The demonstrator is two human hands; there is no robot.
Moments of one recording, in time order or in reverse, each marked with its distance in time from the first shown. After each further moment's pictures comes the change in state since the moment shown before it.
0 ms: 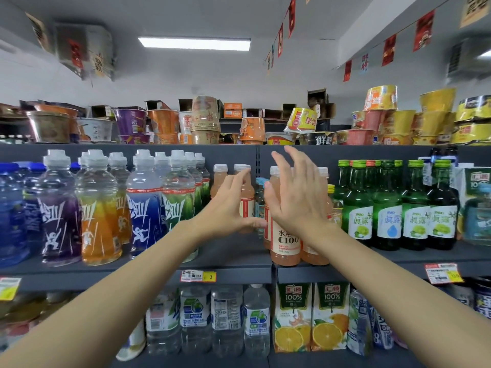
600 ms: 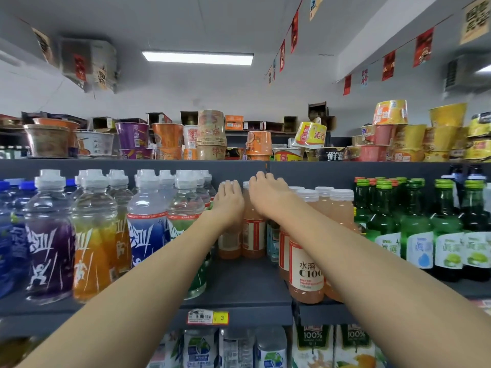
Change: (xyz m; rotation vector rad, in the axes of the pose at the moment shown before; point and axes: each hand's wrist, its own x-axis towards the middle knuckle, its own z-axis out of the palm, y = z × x) left_hand 0.083 -0.054 0.000 0.562 -0.200 -0.344; right_hand 0.098 -0.043 0.082 -0.348 -0.820 0.004
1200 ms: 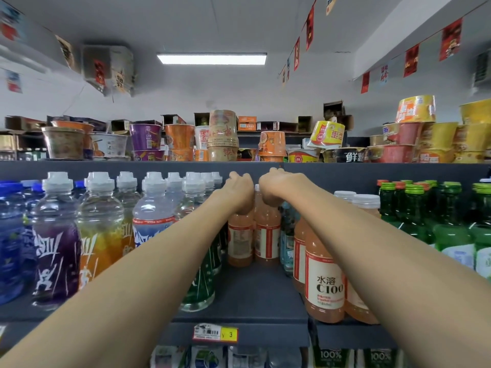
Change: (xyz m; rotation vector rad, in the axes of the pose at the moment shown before) left_hand 0.038 -0.008 -0.029 -0.038 0.022 -0.084; right_hand 0.049 0.009 -0.013 -0.002 -0.278 -0.073
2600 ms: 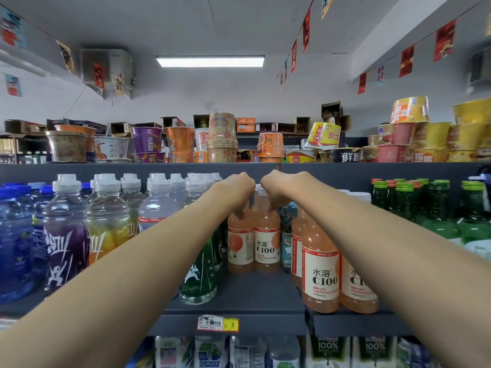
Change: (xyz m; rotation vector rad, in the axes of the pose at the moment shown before) left_hand -0.027 0.000 -0.033 0.276 -0.119 0.248; right_hand -0.007 0.011 0.003 -0.070 -0.002 -0.111
